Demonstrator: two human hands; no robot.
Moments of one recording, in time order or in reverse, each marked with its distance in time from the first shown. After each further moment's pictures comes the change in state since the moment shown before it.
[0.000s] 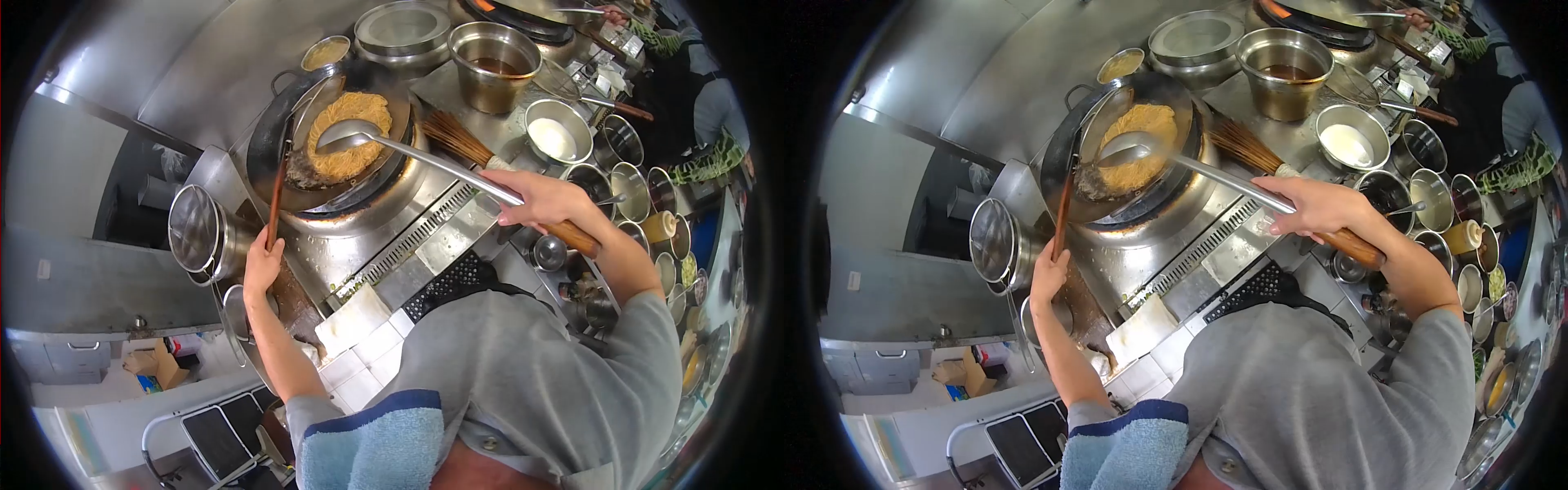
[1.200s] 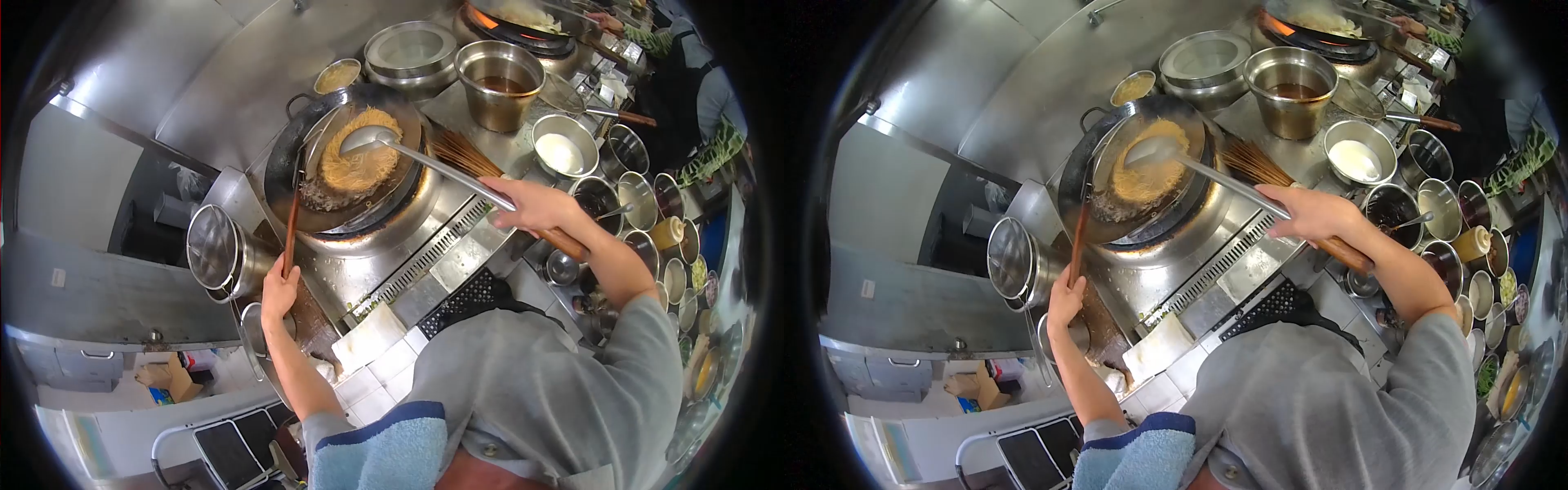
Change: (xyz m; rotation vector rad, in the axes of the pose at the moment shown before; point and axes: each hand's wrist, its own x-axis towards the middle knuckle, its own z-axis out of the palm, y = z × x) left_hand -0.008 -0.012 -0.005 0.075 0.044 0.025; right_hand 0.020 0.003 0.001 -0.171 0.140 -0.017
